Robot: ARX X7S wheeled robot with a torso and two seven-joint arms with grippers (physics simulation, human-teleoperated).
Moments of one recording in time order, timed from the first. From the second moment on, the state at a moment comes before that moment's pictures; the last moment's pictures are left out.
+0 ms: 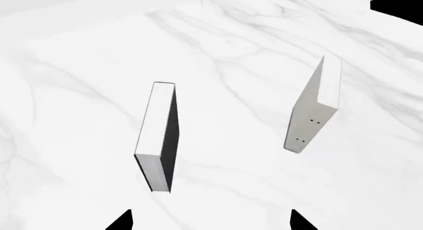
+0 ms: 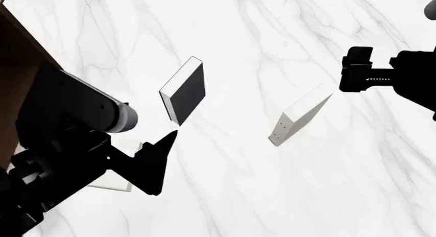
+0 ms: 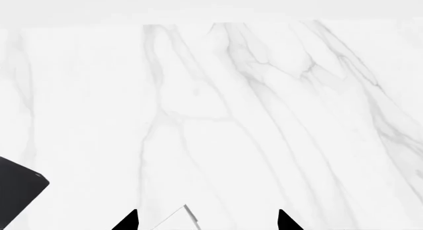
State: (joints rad) left arm -1.01 -0.75 0.13 0.59 -2.10 -1.34 -1.00; right arm 1.27 0.89 -0.35 -0.08 1.74 1.17 0.84
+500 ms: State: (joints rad) left arm -0.88 -0.71 0.18 0.63 -2.07 -1.31 -1.01; right arm 1.25 0.90 -0.36 -0.08 1.75 1.15 0.83
